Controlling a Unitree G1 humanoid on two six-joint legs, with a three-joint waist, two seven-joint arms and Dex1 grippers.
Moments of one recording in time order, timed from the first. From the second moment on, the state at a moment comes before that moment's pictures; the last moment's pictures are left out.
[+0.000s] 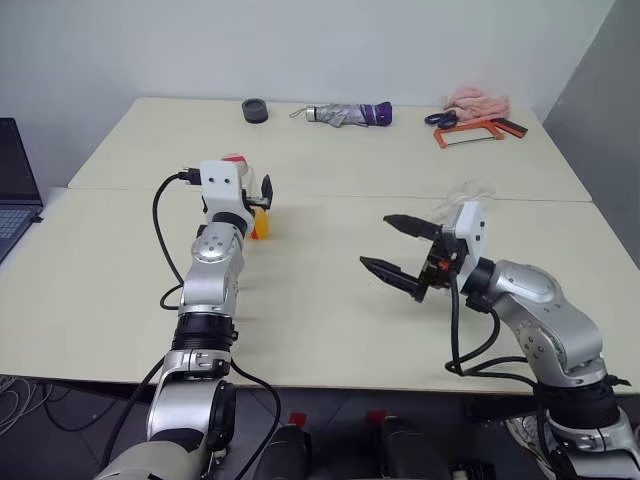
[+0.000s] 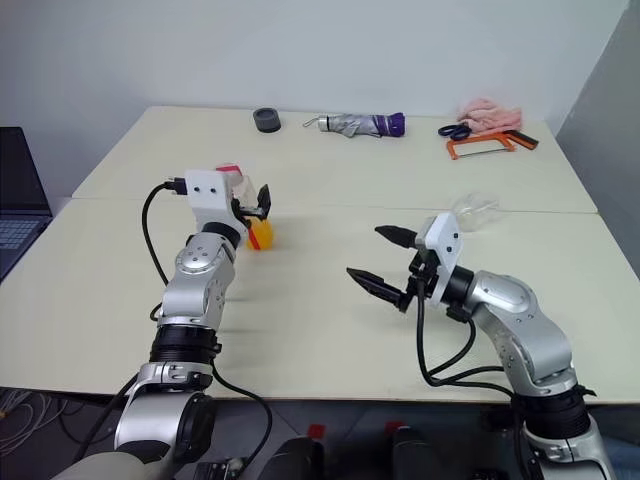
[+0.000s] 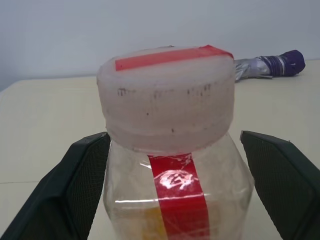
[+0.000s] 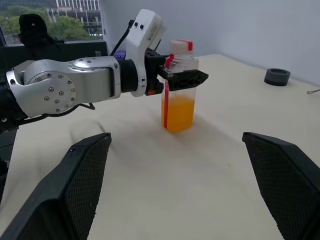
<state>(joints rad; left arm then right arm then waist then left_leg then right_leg) -0.69 0.25 0.15 0.37 -0.07 0.18 -0.05 -0.37 -0.47 0.06 -0.38 0.50 0.47 0.75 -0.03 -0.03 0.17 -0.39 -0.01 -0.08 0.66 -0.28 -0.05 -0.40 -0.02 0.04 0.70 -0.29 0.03</state>
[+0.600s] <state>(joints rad) -0.70 0.25 0.15 0.39 -0.07 0.19 -0.04 -0.37 -0.46 0.06 -0.37 0.49 0.47 0.76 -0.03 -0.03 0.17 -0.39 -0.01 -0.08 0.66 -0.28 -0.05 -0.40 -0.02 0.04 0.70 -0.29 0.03</state>
